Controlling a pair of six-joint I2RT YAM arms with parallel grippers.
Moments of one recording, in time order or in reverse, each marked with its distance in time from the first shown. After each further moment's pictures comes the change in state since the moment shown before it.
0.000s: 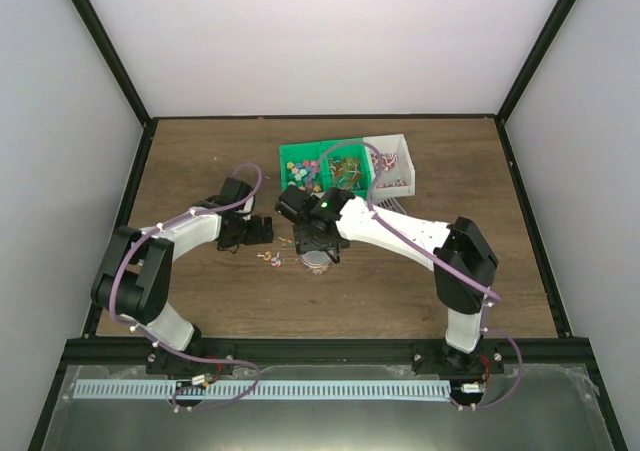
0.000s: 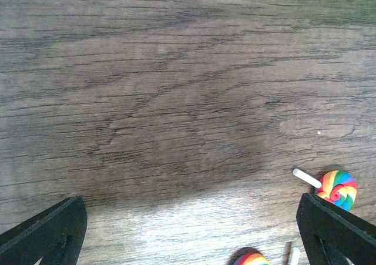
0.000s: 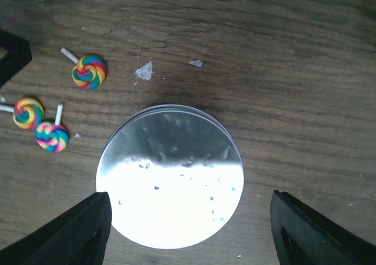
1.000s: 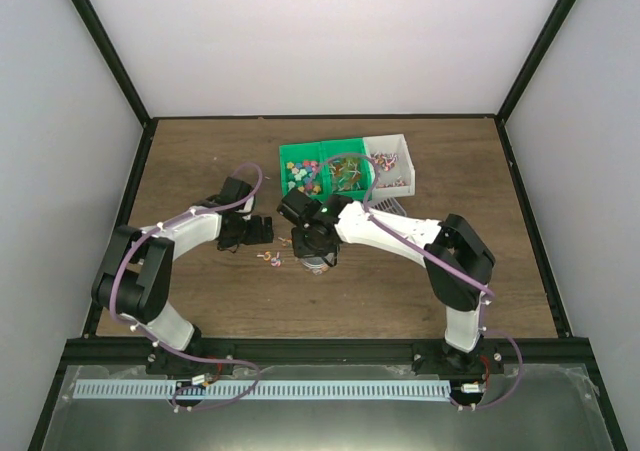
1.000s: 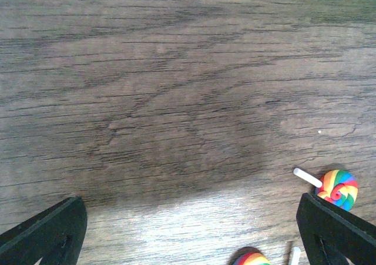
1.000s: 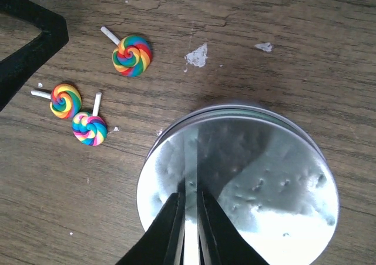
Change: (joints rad) left arm 0.000 0.005 0.006 -0.007 0.000 0.007; right arm -0.031 0.023 -0.095 0.187 -0.167 -0.006
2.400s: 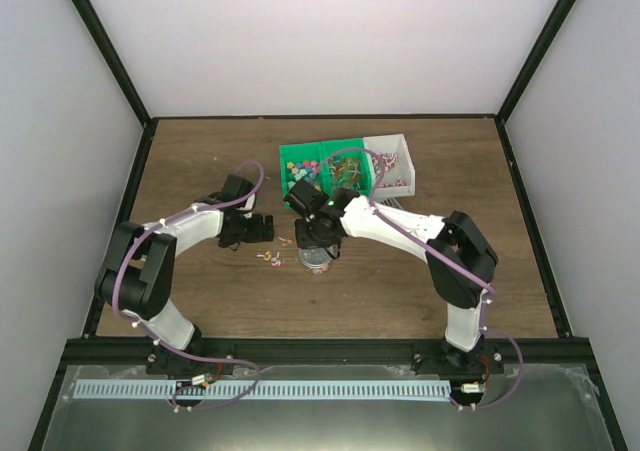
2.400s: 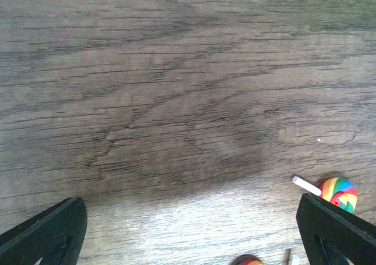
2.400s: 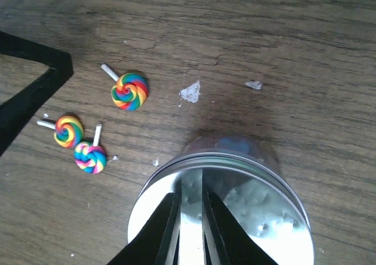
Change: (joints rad) left arm 0.000 0.029 0.032 -0.017 0.000 0.007; right arm -0.053 -0.017 -0.009 0.063 -0.015 -0.048
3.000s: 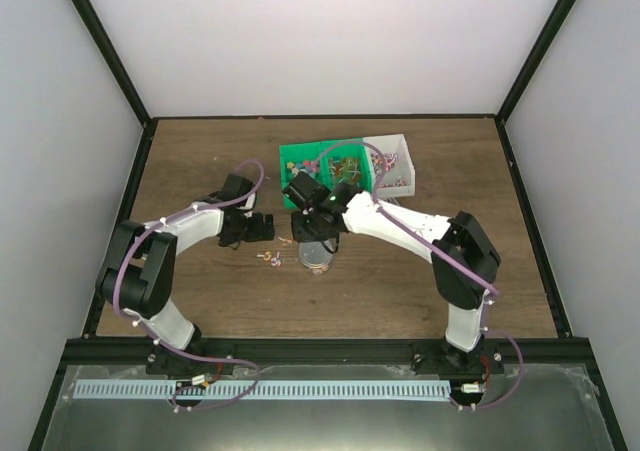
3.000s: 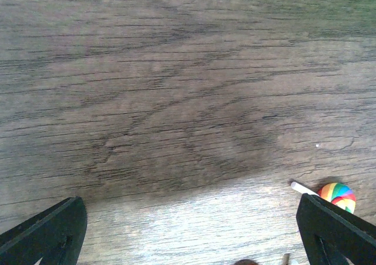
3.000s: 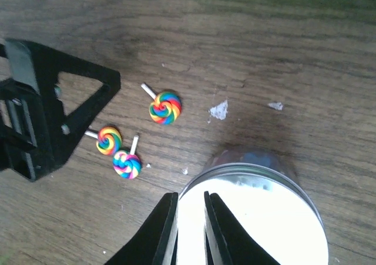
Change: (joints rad) left arm 0.000 0.010 0.009 0.002 0.000 0.000; right arm -0.007 0.000 0.052 0.006 -0.018 -0.013
